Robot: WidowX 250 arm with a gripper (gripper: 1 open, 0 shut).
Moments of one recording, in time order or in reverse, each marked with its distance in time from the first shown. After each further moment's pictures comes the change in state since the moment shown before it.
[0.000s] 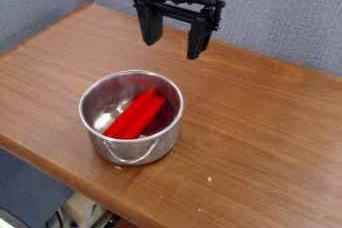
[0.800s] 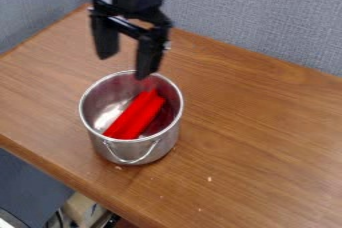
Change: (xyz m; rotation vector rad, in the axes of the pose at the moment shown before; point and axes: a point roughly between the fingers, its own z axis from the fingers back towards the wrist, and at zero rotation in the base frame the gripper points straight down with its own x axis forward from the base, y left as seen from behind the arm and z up) arm -0.057 0.035 0.001 0.027 0.045 -0.125
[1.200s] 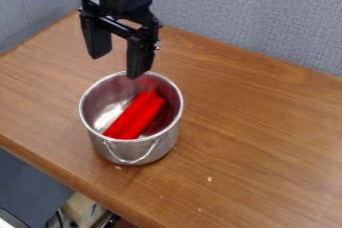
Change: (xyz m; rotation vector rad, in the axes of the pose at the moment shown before) arm 0.004 0.000 -0.005 0.006 -0.030 -0.011
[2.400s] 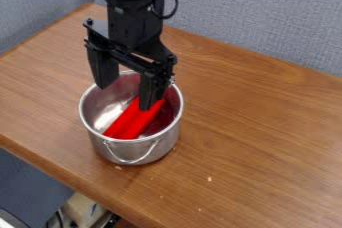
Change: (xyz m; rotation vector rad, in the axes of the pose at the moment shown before) arm -0.017 -0.027 -0.017 0.027 -0.040 0.082
